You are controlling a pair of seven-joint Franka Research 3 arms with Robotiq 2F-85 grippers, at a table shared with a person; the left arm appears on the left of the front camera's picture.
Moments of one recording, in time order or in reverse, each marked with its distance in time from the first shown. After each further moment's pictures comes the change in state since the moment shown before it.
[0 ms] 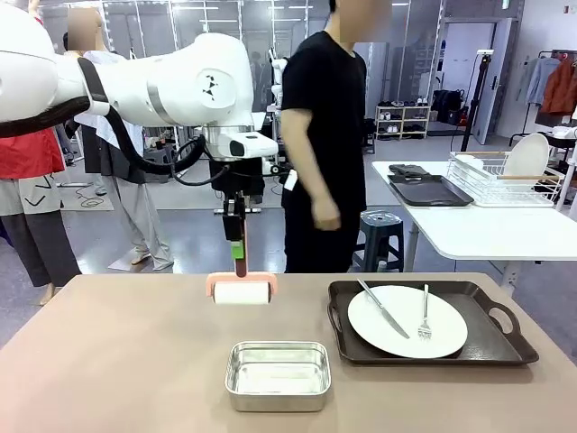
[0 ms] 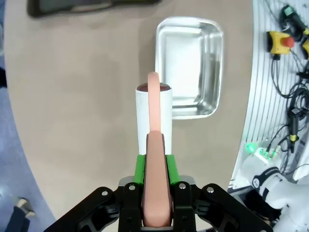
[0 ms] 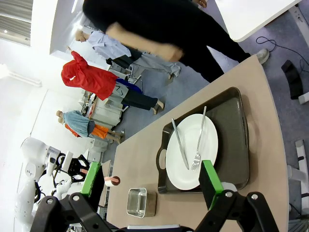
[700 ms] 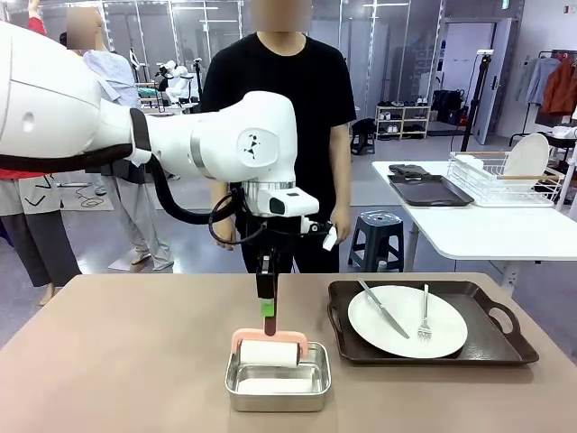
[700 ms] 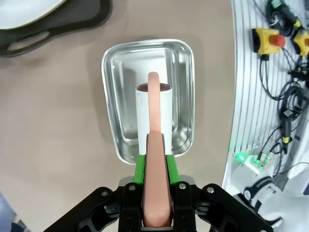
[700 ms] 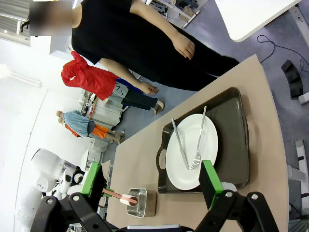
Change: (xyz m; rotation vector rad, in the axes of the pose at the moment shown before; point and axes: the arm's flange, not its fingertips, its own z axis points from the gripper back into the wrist) left arm 0.049 -0.035 -0.082 -0.094 0.036 -0.052; right arm 0.000 0.000 0.000 0.000 0.000 0.000
